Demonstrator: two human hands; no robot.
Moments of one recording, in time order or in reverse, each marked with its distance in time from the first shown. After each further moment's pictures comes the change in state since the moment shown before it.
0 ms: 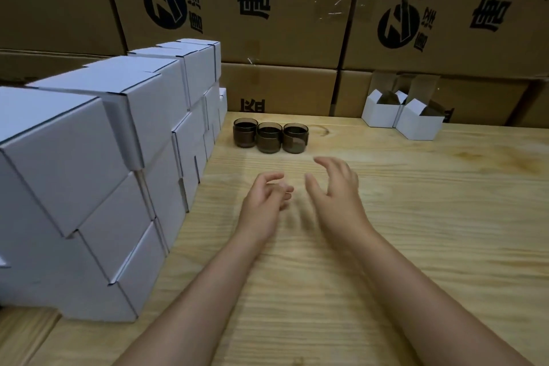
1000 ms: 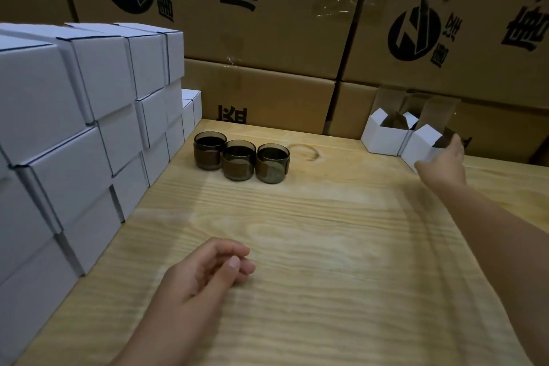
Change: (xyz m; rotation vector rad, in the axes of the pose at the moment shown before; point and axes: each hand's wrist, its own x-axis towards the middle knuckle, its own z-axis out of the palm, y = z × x) left_hand -0.003 -0.006 -0.001 0.107 -0.015 0.064; right_hand 0.233 0.210 -0.122 -0.217 0.346 0.421
